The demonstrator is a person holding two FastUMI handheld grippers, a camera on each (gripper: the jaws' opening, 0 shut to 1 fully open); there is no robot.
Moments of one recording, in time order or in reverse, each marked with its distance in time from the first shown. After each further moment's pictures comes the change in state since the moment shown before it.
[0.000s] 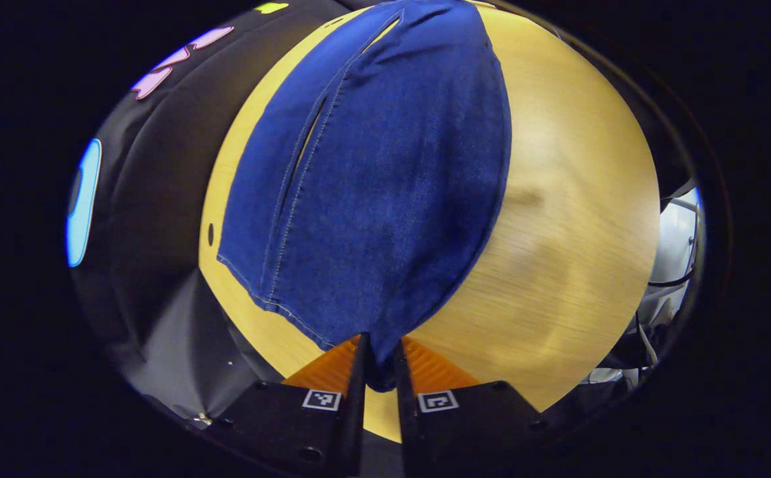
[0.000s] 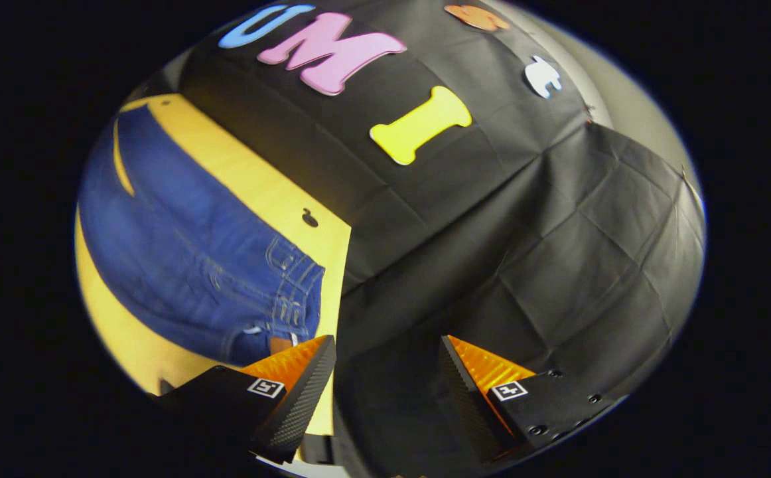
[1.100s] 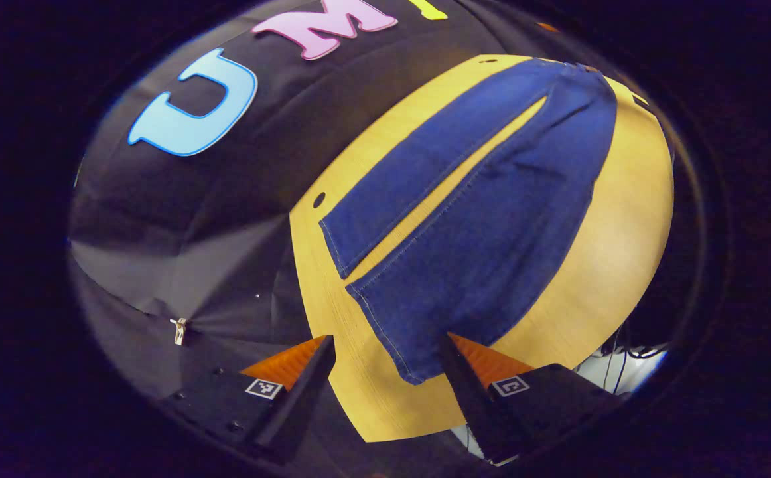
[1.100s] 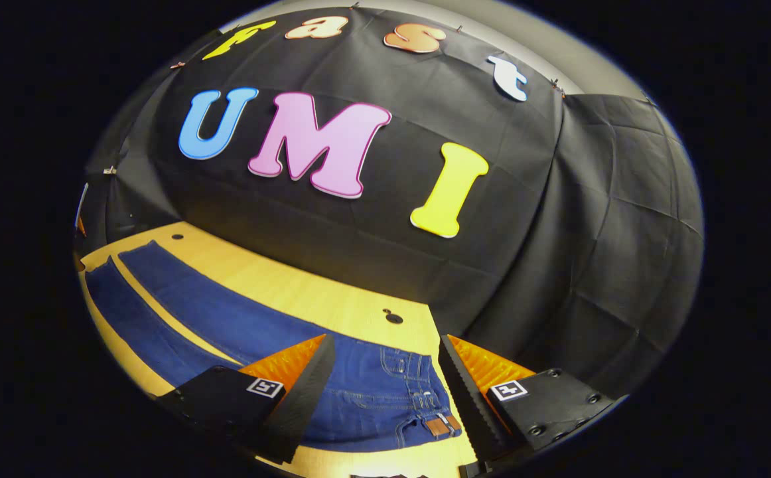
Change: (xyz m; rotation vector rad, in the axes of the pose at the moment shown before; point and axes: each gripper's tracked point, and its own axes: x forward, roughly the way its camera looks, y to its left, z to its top) left arm -0.092 0.011 0.008 -0.437 -0.077 0.257; right arm -0.046 0.075 0.181 0.512 -0.207 0.191
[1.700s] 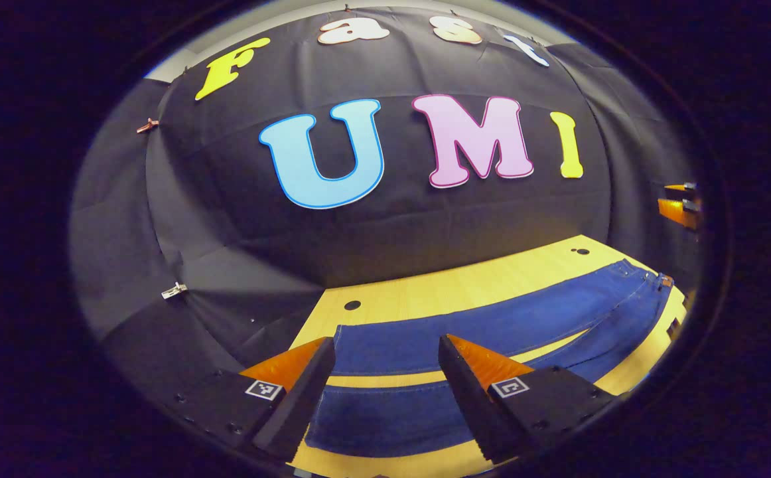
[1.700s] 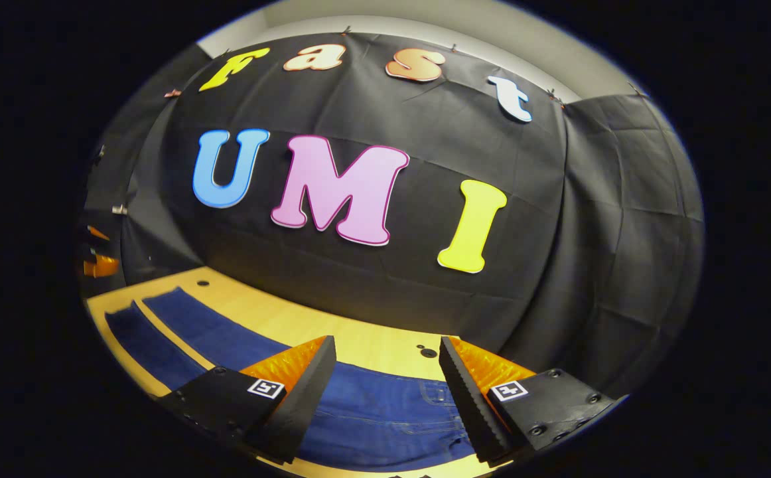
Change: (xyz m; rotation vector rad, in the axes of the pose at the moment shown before) left arm -0.103 0.057 0.171 -0.697 -0.470 0.212; right arm -0.014 0.043 0.073 0.043 -0.189 0.070
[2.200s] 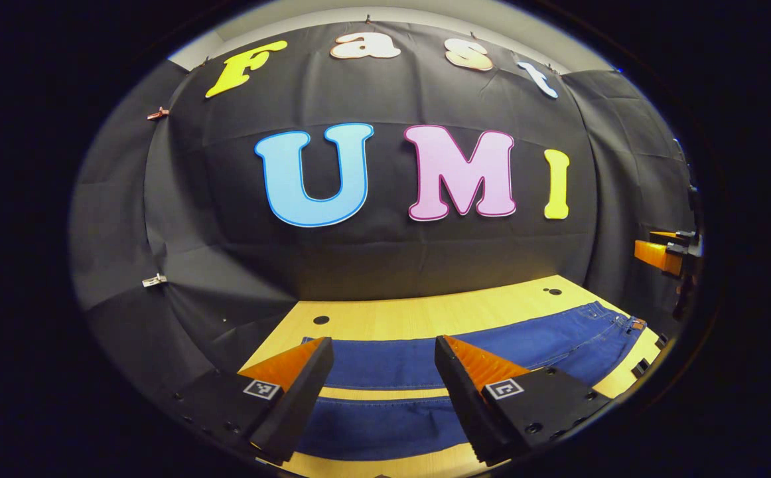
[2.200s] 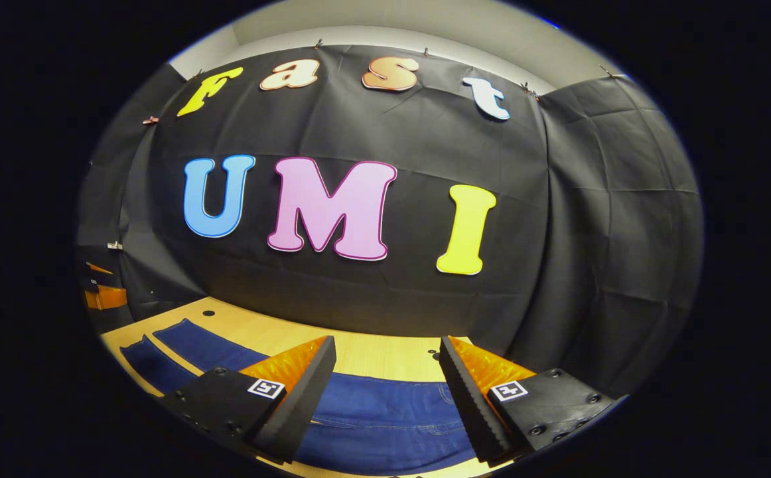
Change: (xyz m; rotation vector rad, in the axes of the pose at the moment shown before) left arm -0.022 -0.055 0.064 -0.203 -0.126 -0.062; right arm -0.003 0.025 0.027 0.180 -0.049 -0.025
